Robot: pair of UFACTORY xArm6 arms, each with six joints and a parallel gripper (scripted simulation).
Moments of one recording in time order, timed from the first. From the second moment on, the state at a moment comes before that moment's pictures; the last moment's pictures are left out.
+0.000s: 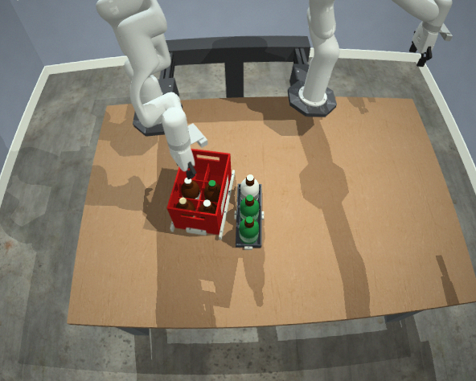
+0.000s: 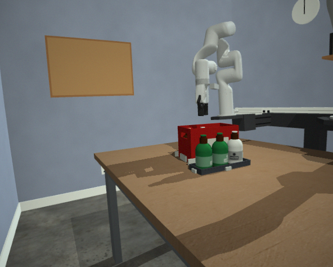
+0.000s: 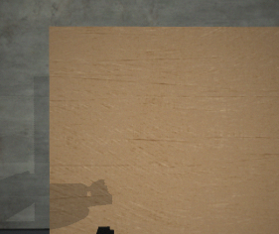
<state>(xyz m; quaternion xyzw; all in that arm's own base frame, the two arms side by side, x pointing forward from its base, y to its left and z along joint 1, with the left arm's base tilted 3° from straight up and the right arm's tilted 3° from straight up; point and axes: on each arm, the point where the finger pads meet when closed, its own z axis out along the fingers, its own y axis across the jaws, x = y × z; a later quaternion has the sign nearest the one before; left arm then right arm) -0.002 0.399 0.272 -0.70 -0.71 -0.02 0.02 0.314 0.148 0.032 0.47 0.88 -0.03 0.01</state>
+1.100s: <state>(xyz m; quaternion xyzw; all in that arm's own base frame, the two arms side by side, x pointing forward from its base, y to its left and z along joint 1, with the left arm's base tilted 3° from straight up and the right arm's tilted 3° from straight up) -0.002 0.399 0.272 -0.70 -0.71 -0.02 0.02 0.314 0.148 0.032 0.47 0.88 -0.03 0.02</state>
